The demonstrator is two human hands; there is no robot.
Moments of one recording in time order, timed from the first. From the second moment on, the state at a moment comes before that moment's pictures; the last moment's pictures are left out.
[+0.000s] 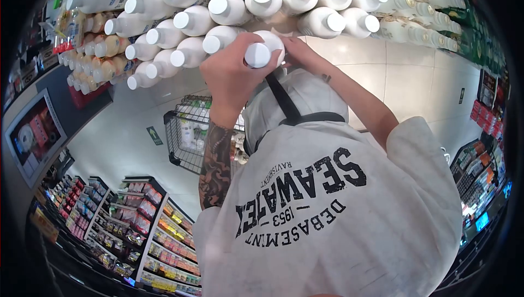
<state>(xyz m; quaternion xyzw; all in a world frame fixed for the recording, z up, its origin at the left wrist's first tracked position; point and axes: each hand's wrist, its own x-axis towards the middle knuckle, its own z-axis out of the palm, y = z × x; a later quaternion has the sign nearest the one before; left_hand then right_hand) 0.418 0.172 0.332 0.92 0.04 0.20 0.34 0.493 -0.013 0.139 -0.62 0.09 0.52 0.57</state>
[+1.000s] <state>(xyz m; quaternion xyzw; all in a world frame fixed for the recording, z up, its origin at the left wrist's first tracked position) 0.353 0.200 0.329 0.89 0.28 0.14 0.34 0.497 0.001 0.159 -0.63 0.06 0.60 0.49</state>
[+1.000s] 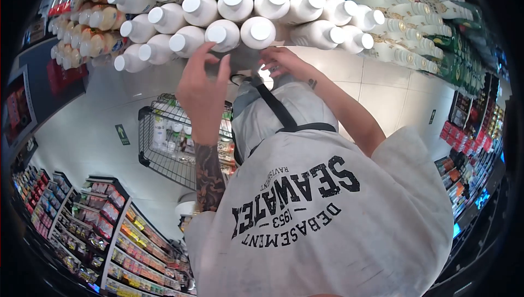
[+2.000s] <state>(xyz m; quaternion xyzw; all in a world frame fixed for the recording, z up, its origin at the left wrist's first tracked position) -0.177 0.436 -0.150 0.15 0.75 0.24 0.59 0.509 -0.264 0.066 -0.88 -0.08 0.44 0.13</state>
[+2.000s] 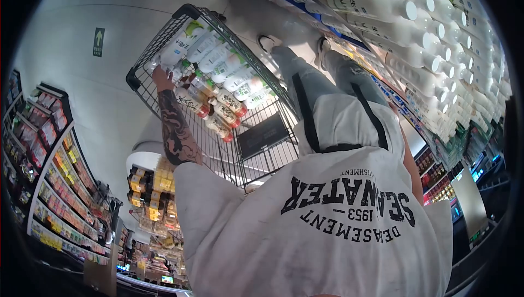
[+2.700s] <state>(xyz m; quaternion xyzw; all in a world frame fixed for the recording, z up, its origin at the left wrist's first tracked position) -0.187 0.435 -0.184 0.16 0.76 0.24 0.59 0.510 -0.300 0.052 -0.86 0.00 0.46 0.22</state>
